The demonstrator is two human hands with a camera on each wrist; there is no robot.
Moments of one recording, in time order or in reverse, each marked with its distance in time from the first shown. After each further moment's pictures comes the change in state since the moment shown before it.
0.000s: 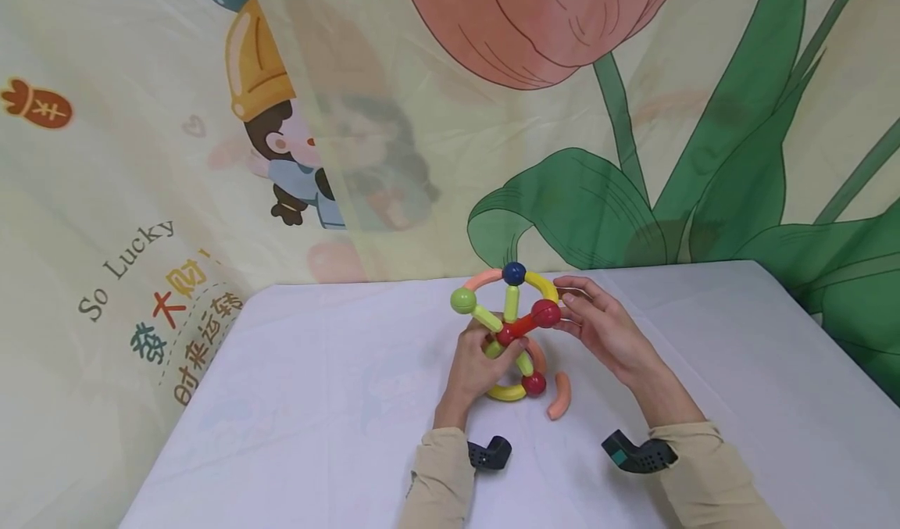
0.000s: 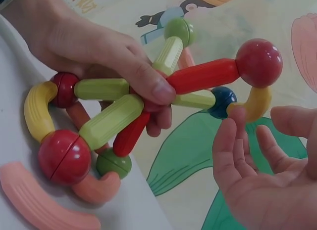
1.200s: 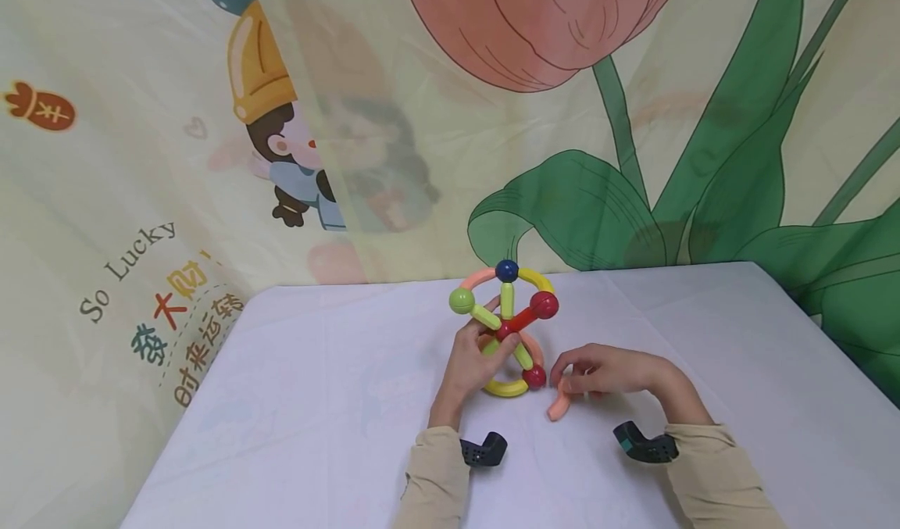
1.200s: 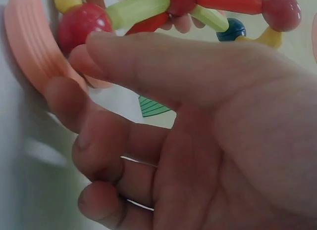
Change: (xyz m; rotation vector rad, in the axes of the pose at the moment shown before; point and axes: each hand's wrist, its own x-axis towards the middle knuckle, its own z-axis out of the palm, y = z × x) left_hand 0.001 0.017 -0.013 -0.092 -0.059 -0.092; right_hand -0.009 0.021 -0.022 -0.753 -0.537 0.320
